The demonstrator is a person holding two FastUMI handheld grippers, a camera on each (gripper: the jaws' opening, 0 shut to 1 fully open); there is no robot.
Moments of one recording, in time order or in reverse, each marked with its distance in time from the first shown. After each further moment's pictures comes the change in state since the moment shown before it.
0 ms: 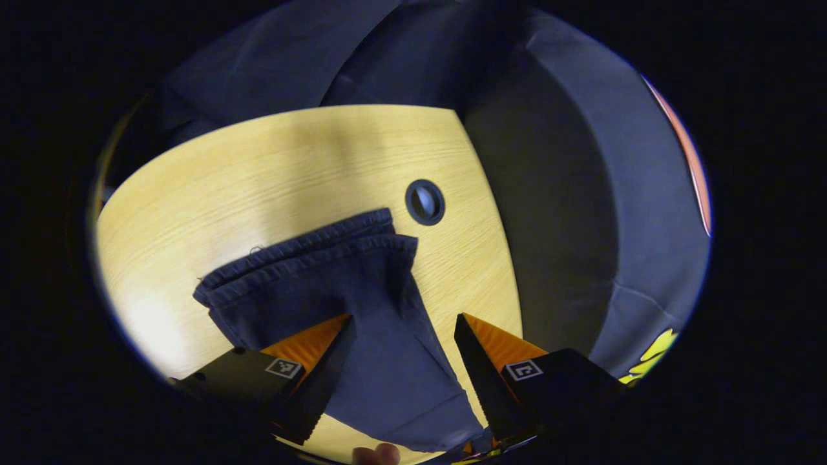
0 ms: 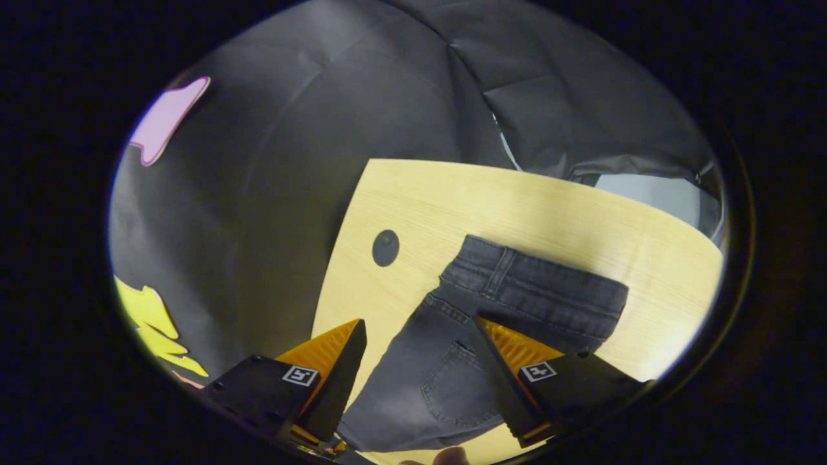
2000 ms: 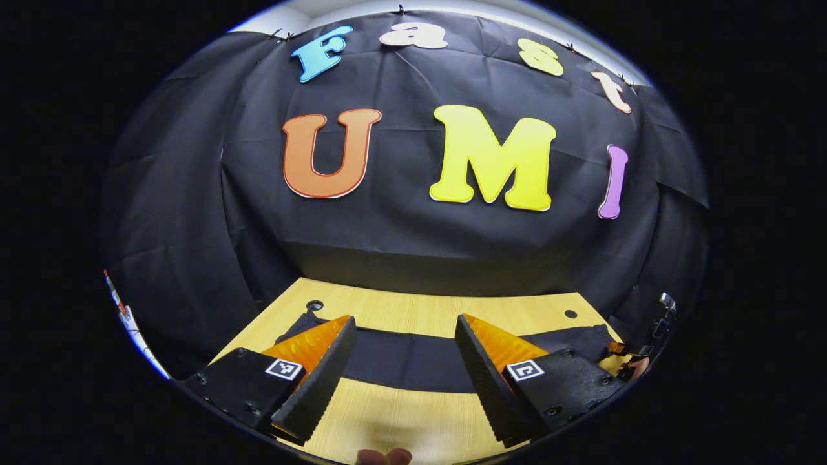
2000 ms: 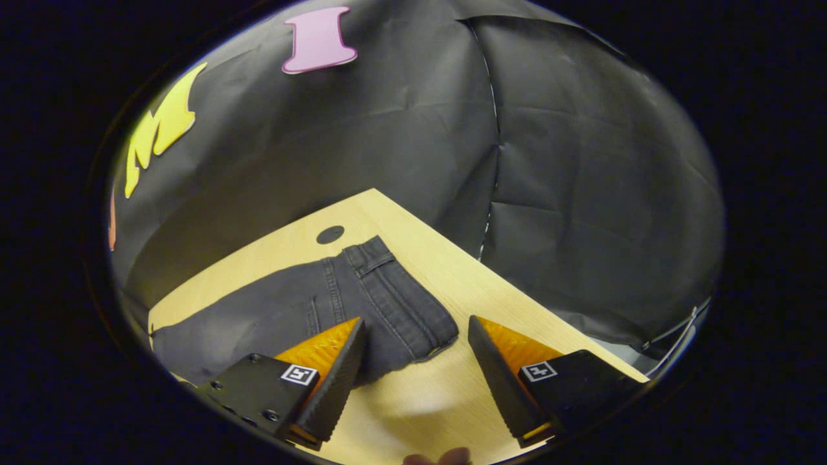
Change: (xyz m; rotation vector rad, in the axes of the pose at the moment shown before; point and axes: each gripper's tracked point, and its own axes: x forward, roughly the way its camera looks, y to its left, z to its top) left arm -0.328 -0.129 -0.227 1.057 -0.617 -0.196; right arm -0.023 -0.127 0.010 -0.653 -0.400 -0.141
